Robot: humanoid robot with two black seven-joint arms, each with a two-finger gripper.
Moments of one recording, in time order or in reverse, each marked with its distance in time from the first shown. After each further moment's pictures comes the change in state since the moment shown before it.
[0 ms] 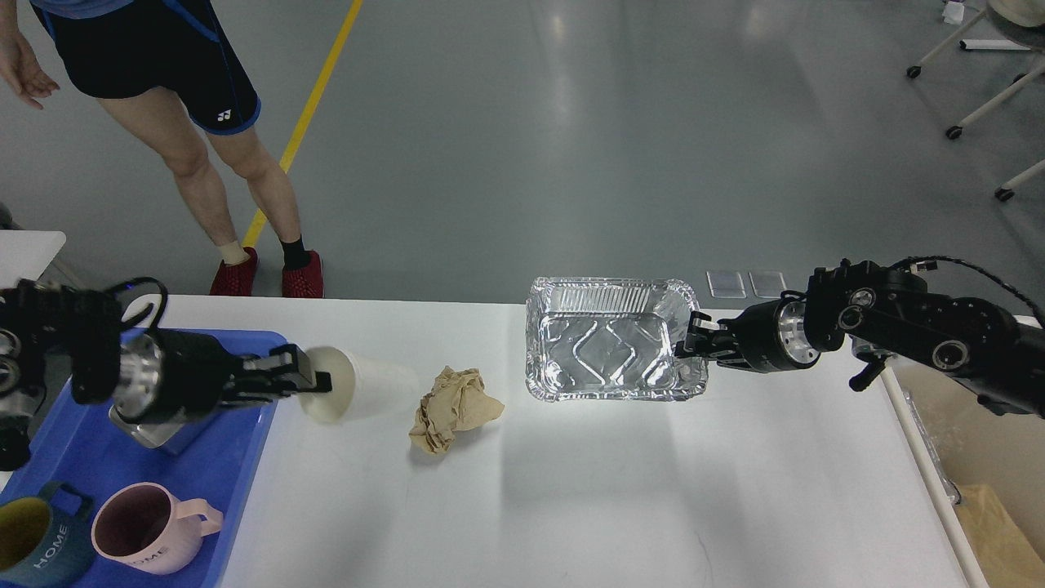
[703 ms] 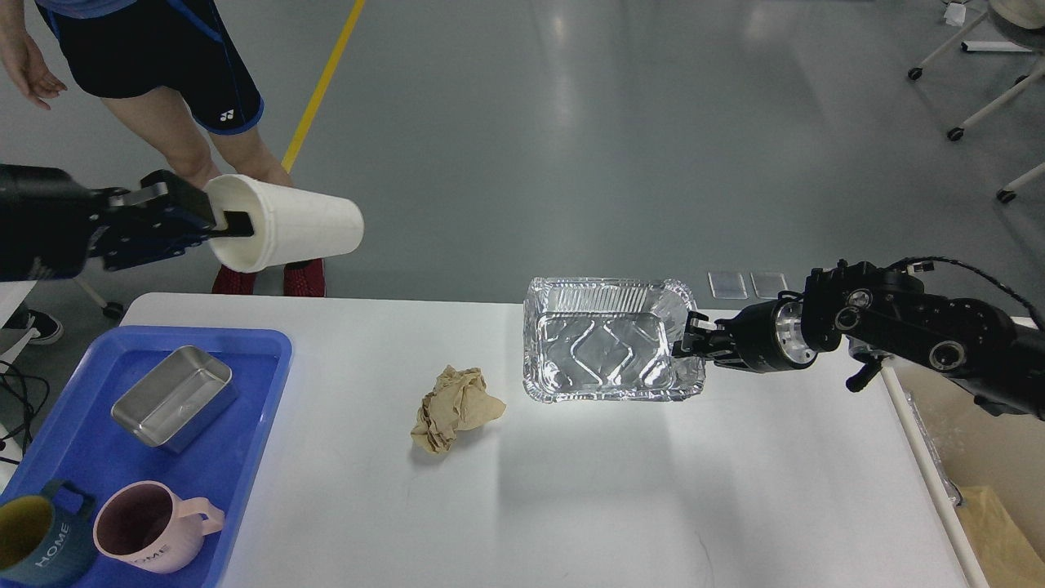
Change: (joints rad) left arm -0.017 0.013 -0.360 0.123 -0.092 -0.171 0.000; right arm -0.002 0.010 0.001 -0.001 0.000 -0.005 0.000
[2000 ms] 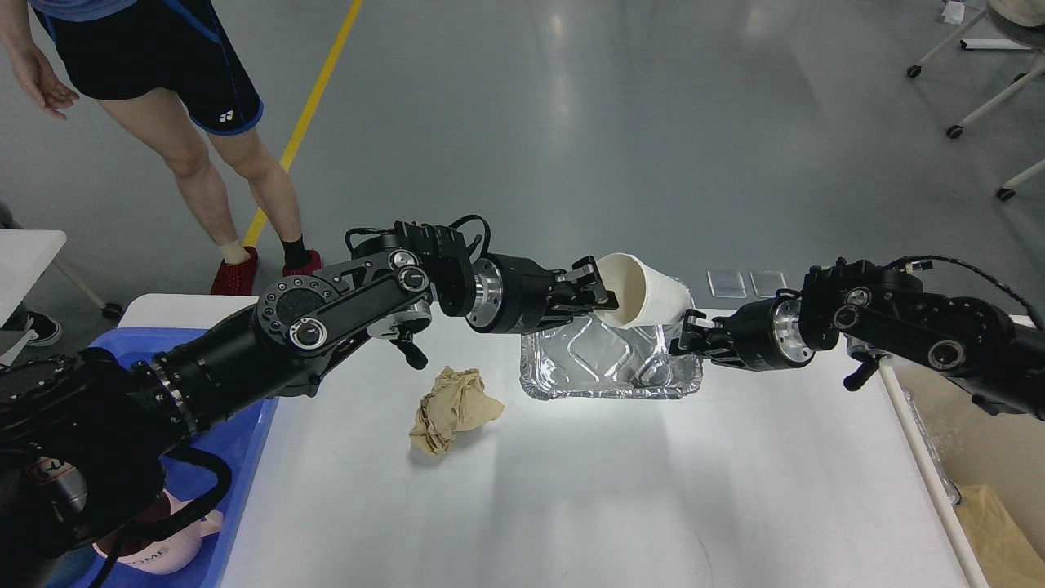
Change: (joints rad) left arm 0.067 -1.138 0.011 0.741 0.201 0.149 0.007; right arm 0.001 -0.002 0.009 0.006 0.001 -0.004 0.000
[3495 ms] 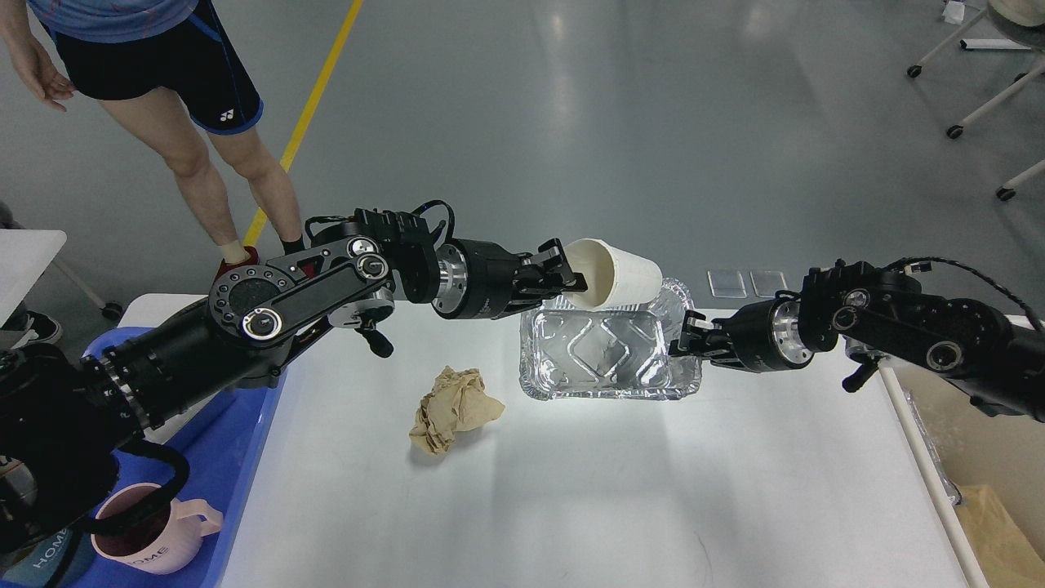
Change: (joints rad) left arm 0.002 0.130 -0.006 -0.087 -0.015 0.009 0.003; right arm -0.005 0.004 0.002 -0.005 0.000 -0.001 -0.001
